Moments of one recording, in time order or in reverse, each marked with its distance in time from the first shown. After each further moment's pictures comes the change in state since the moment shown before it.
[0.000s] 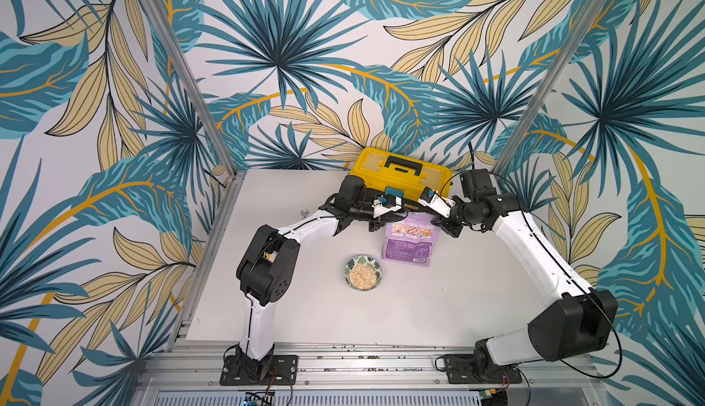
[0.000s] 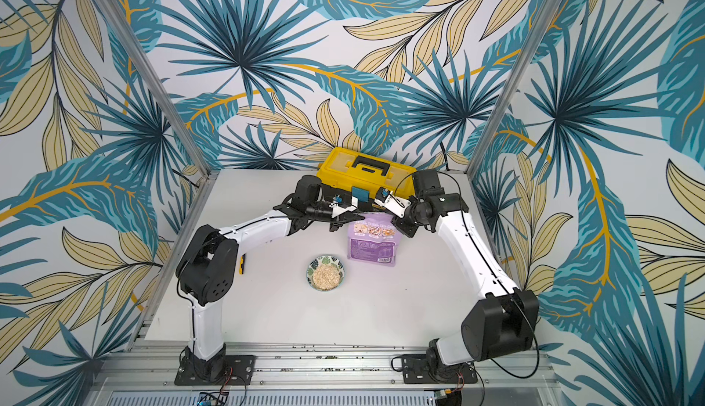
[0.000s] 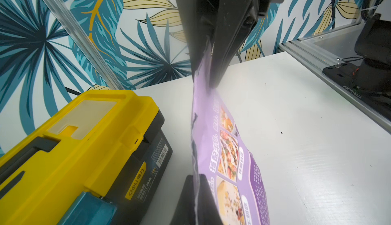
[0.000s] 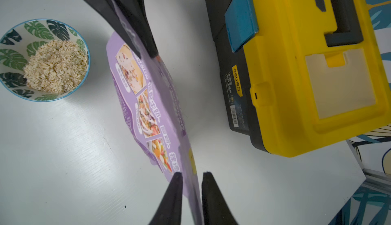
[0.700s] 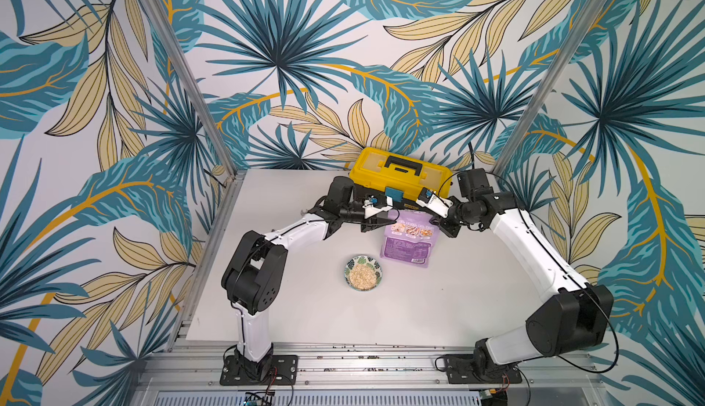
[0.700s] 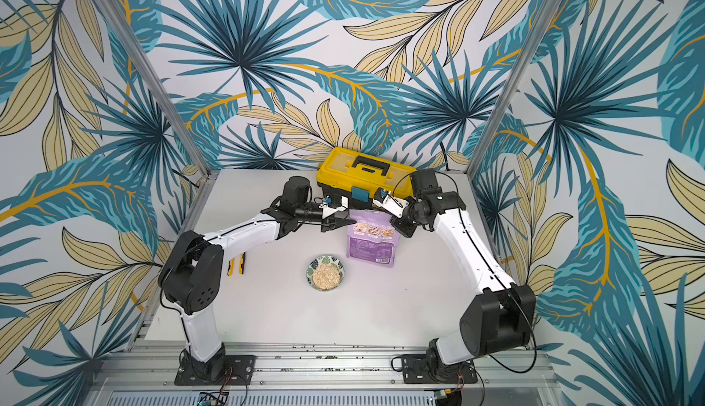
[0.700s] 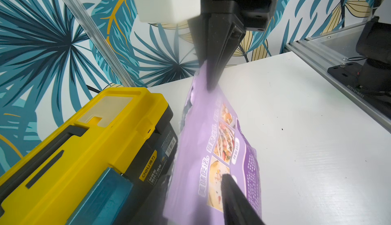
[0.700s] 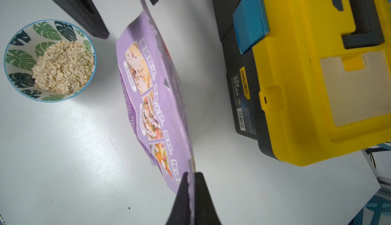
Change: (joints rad) left arm 0.028 -0.110 -0.116 0.050 -0.019 -0.009; right arm 0.010 0.043 0.021 -0.010 -0.034 -0.001
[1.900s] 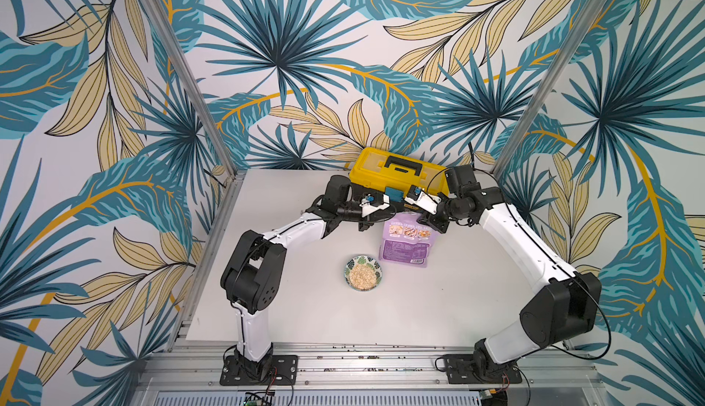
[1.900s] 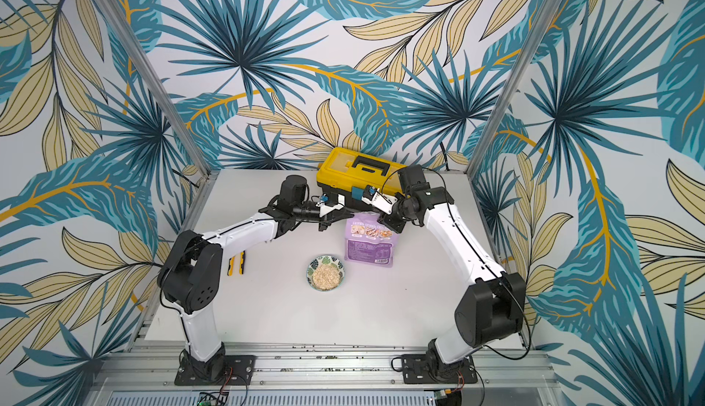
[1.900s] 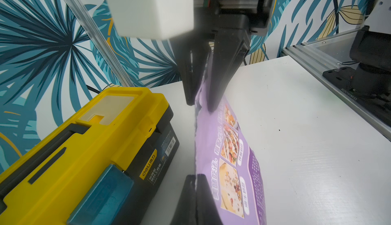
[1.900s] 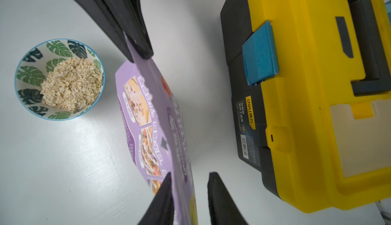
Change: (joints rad) left arm 0.027 -0.004 -0.009 0.006 0.037 -0.009; right arm 0.059 0.061 0.049 0.031 -0.010 0.002
